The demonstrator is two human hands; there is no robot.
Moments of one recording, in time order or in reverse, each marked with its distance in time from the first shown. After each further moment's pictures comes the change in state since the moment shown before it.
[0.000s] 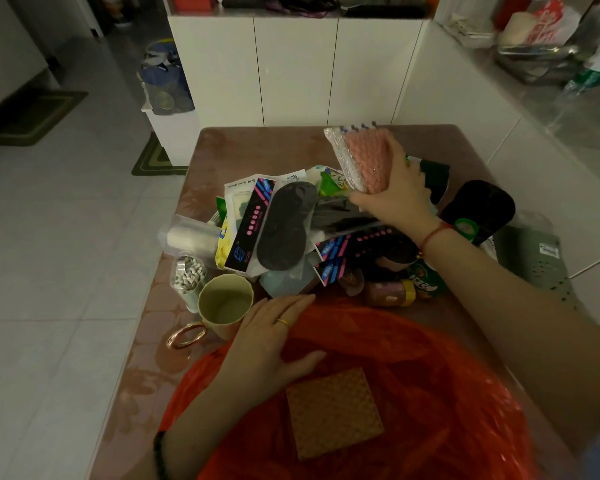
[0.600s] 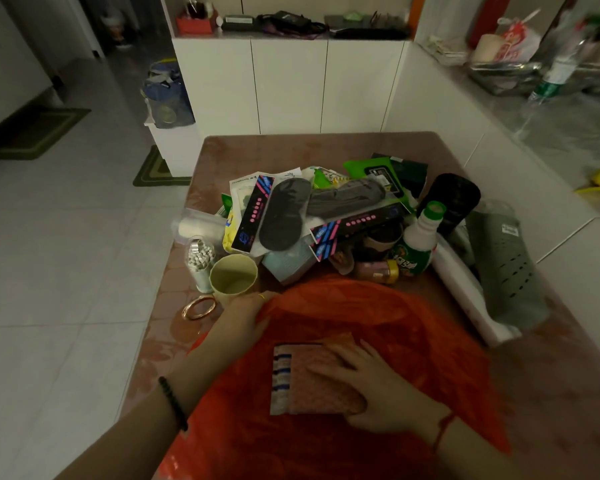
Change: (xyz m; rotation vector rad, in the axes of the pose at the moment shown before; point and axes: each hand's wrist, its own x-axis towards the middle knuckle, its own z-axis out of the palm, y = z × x) left_hand -0.026 -0.021 -0.013 -0.056 -0.192 -0.195; right_hand -0.250 0.064 0.039 -0.315 -0.843 -0.507
